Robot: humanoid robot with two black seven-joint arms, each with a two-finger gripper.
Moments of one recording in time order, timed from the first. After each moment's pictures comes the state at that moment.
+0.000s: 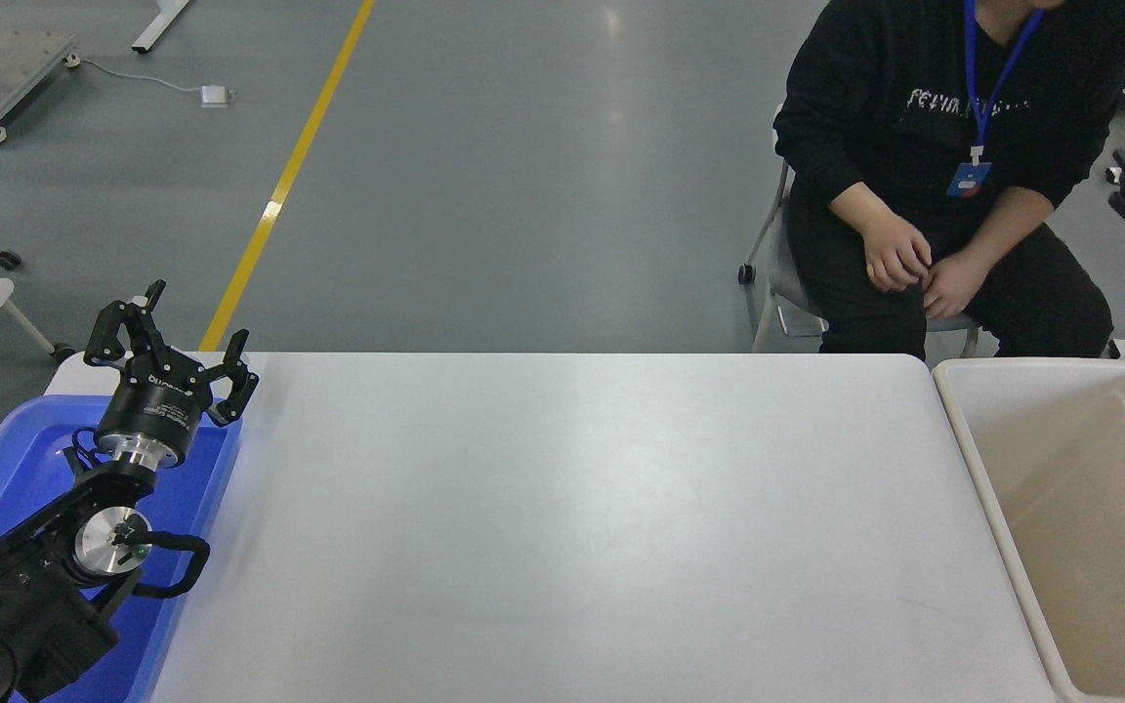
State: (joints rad) left arm -0.53 0.39 -0.87 -0.51 0.08 -0.53 -0.58; right arm 1.07 -0.67 0.69 0.69 -0.19 -0.12 0.20
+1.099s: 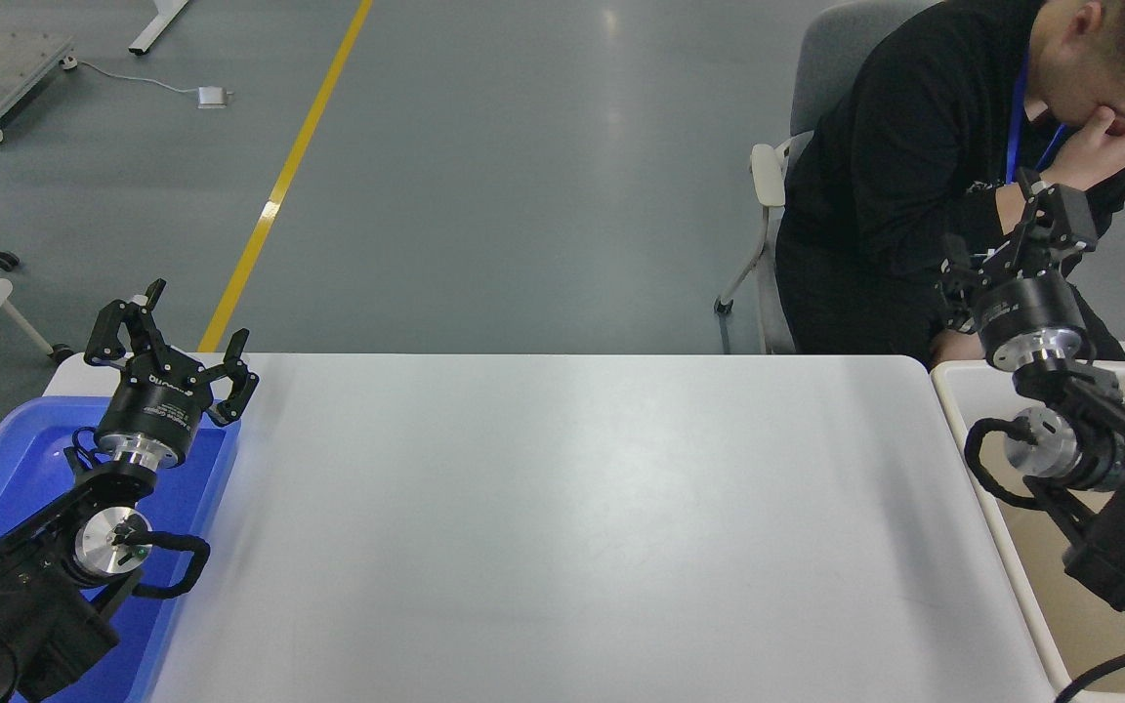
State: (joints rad) left arm -0.53 0.39 -0.87 -0.51 0.08 -0.53 -0.58; right arm 0.67 -0.36 0.75 0.67 -0.19 -0.04 0.57
